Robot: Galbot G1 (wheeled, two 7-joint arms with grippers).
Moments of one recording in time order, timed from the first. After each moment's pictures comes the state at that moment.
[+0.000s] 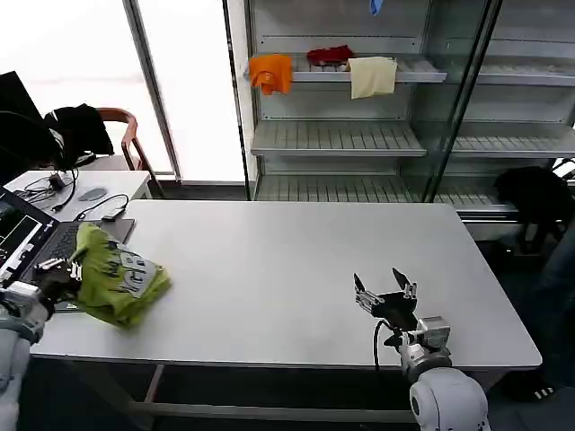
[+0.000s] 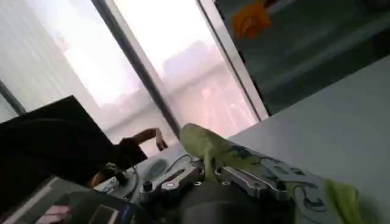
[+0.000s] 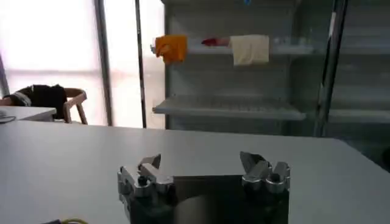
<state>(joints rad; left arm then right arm) 1.16 -0.98 -0.94 -1.82 -0.01 0.41 0.38 -1.28 1.43 0.51 2.14 0.12 -0.50 -0.07</state>
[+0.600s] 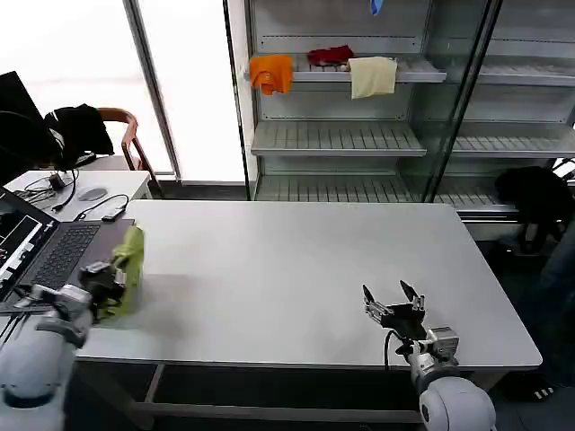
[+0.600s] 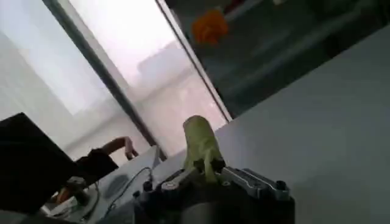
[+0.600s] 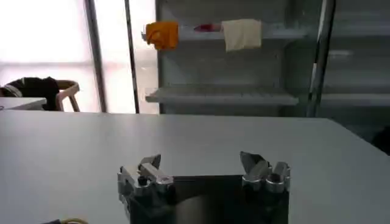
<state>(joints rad) 1.17 -1.13 -0.78 -1.95 0.15 0.49 0.40 -1.33 1.39 0.57 2.08 0.18 -0.44 -0.08</state>
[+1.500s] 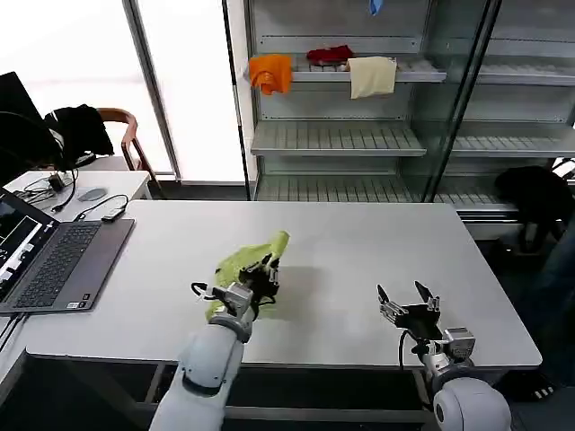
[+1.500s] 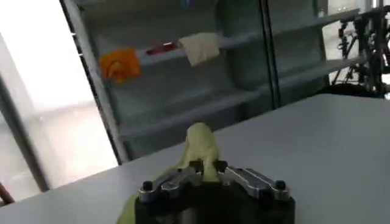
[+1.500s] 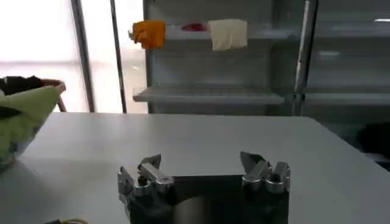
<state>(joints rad) 1.01 -1.51 -0.24 -1.90 0.18 0.54 0.16 -1.33 1.38 0.60 2.08 0.20 -0.45 -0.08</state>
